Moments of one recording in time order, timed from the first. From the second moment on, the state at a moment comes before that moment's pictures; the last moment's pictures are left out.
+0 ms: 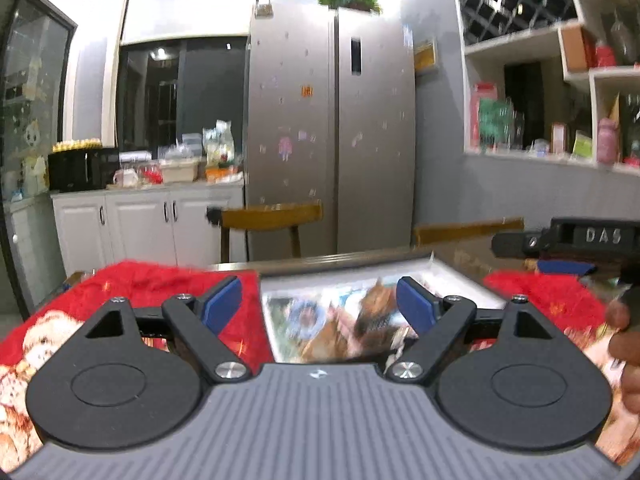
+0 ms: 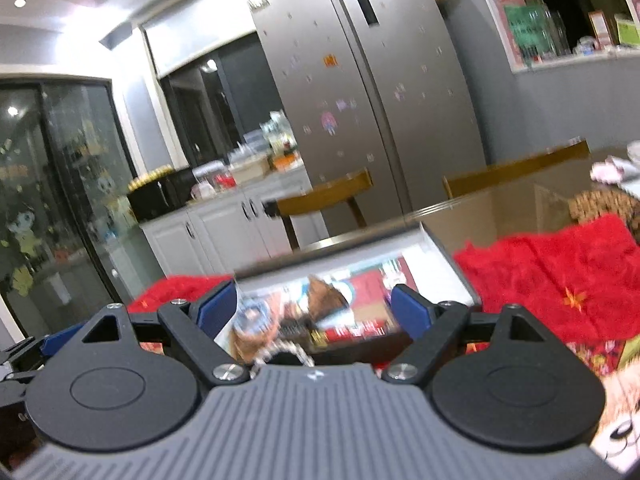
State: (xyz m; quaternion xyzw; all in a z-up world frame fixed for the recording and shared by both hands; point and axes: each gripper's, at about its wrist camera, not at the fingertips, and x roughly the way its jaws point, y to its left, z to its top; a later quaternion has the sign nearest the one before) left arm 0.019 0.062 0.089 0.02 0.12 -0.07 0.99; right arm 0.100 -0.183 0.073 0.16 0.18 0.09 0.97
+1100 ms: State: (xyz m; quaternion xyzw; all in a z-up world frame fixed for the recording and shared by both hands) left arm 0.108 0.034 -0.009 0.01 0.31 -0.08 0.95; right arm 0.113 -0.156 -0.006 0.07 0.32 0.13 0.94
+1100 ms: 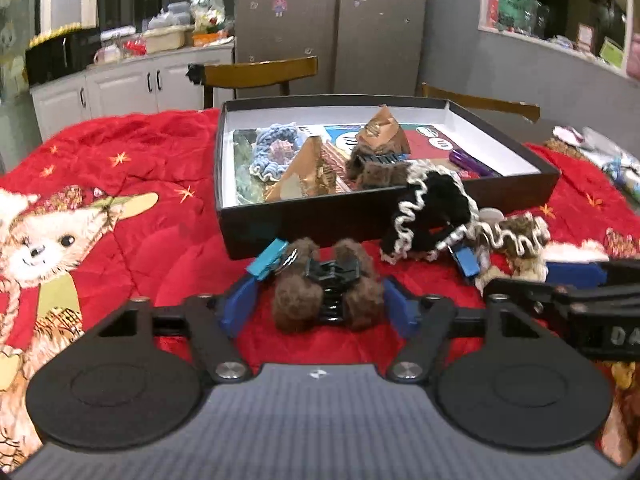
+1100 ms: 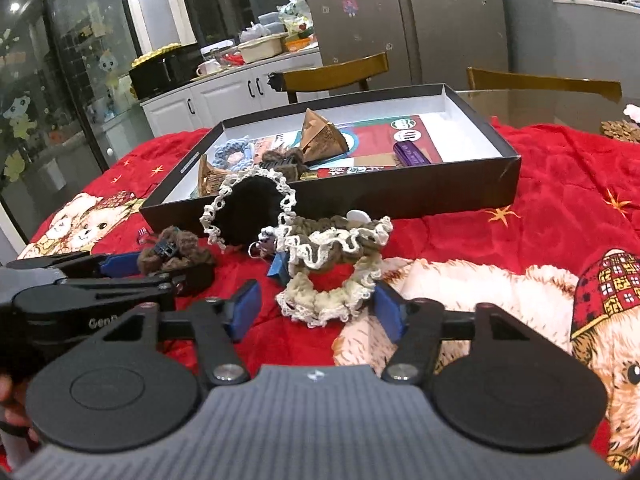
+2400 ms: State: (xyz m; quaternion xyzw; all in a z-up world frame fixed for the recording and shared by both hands) left arm 0.092 0.036 -0.007 0.01 0.29 -0.09 0.95; right arm 0.096 -0.156 0.009 0.07 0.28 0.12 0.95
